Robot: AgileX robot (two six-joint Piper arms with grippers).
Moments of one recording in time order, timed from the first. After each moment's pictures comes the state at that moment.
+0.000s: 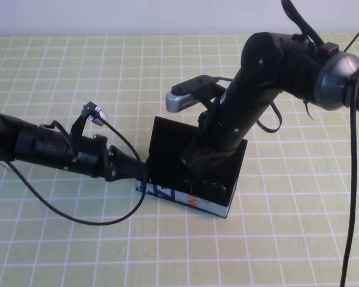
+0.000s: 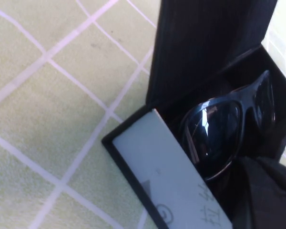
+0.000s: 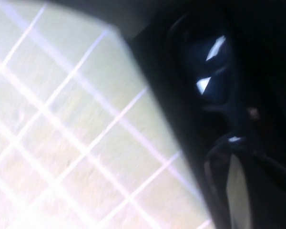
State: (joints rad) right arm 0.56 2.03 -1.71 0.38 1.08 -0.33; left arm -0.07 2.10 -1.21 -1.30 1.18 1.64
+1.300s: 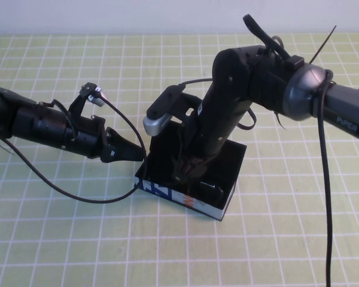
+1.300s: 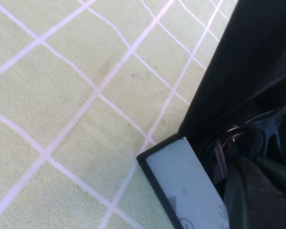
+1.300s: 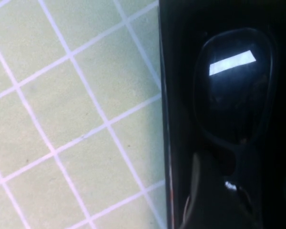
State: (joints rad) right arm 0.63 2.09 -1.78 0.28 1.04 -0.56; left arm -0.07 2.11 -1.36 -1.19 1.17 1.48
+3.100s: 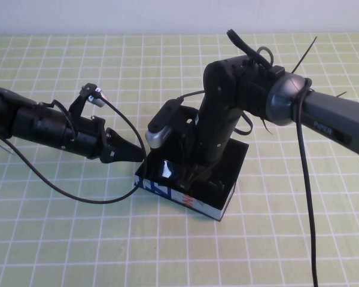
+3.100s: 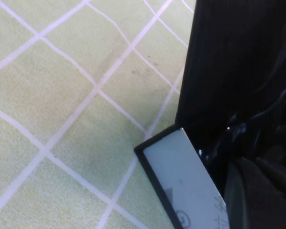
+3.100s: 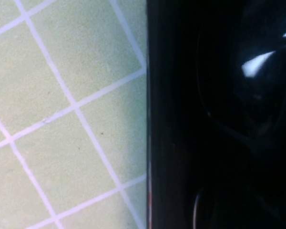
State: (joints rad) right arm 0.63 2.19 -1.84 0.22 1.10 -0.56; left arm -0.07 2.11 -1.36 -1.18 1.17 1.47
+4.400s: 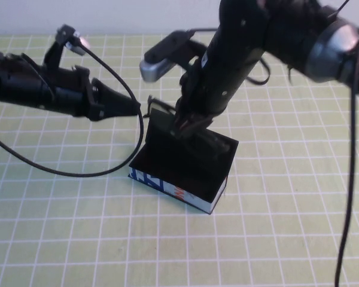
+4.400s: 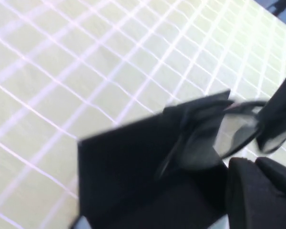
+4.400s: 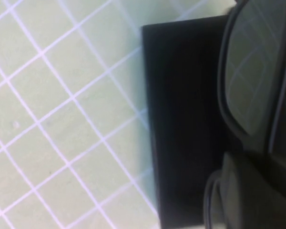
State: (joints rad) right arm 0.63 2.04 -2.00 0.19 1.22 -0.35; left arm -0.07 1.84 -1.36 -1.20 1.17 1.39
